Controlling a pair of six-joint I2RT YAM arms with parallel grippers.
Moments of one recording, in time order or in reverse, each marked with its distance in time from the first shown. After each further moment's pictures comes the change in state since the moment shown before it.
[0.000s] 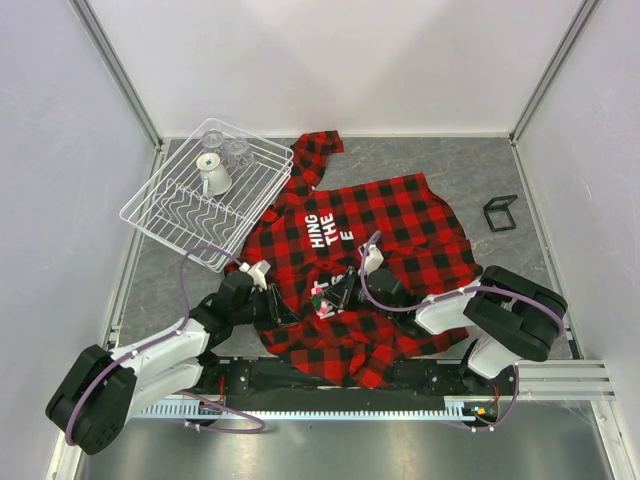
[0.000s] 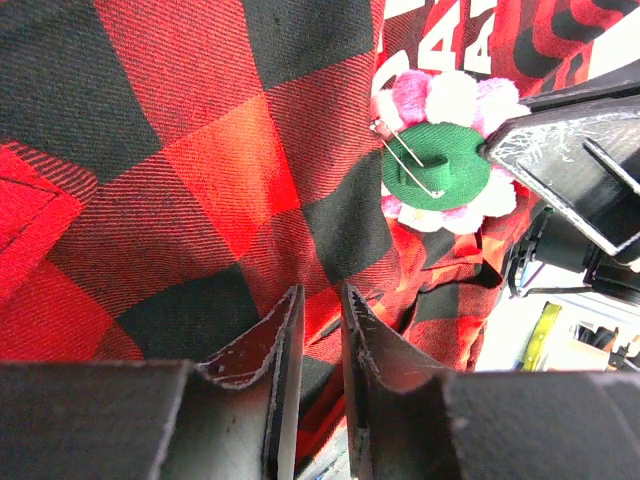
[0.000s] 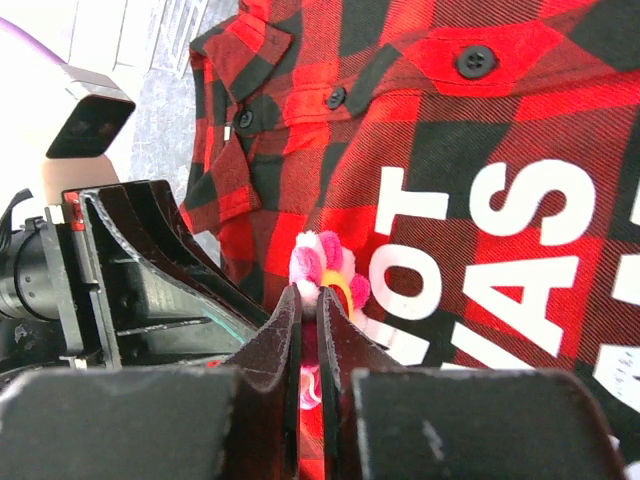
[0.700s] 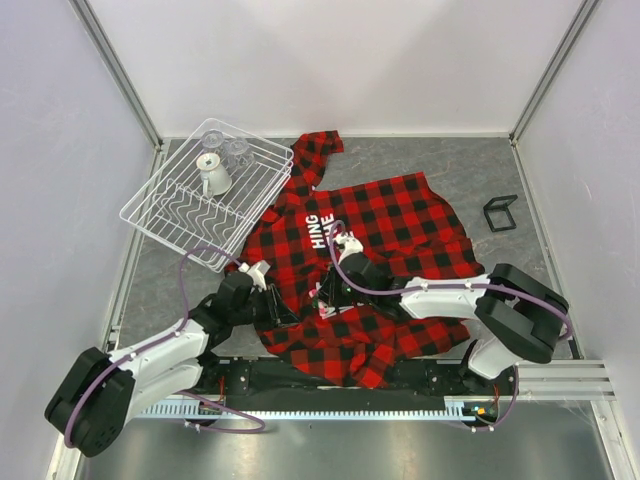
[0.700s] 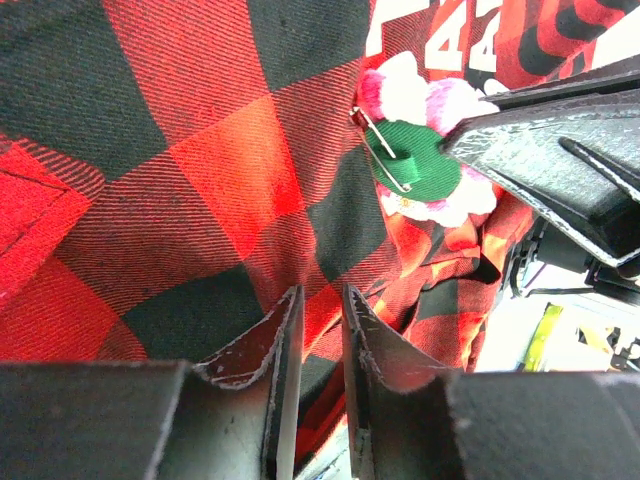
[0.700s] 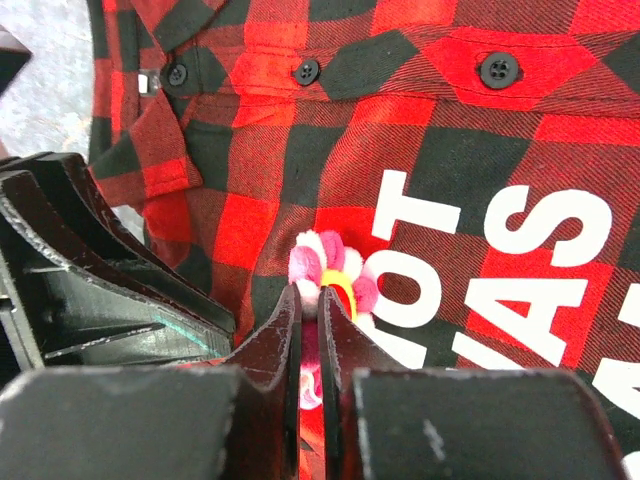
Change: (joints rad) left arm 0.000 -0.021 0.000 -0.020 -0.005 0.001; right arm 0.038 -0.002 0.311 -0.616 0.035 -0.190
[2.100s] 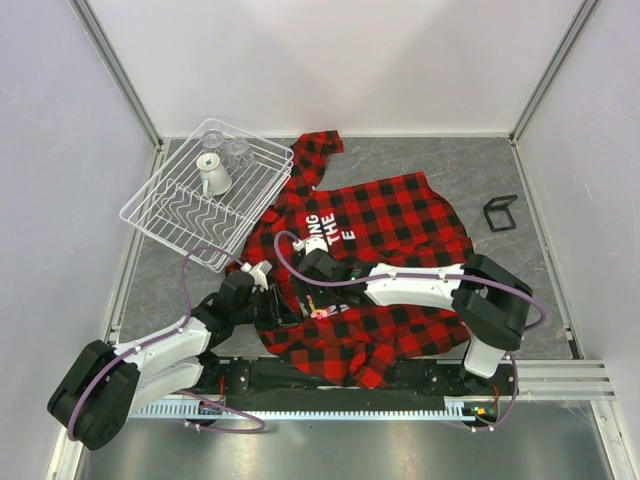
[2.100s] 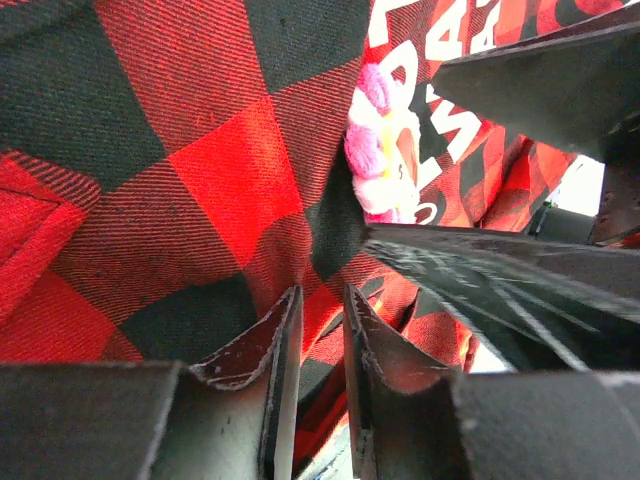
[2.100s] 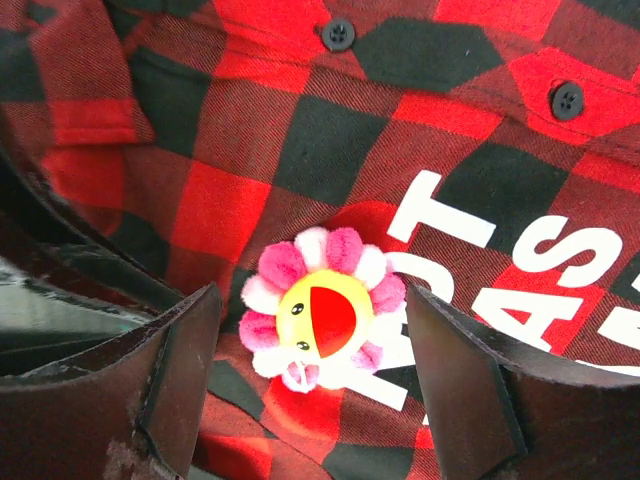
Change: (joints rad) left arm 0.000 0.052 0.000 0.050 0.025 0.000; right arm 0.079 0.136 0.323 -0.407 0.092 -0.233
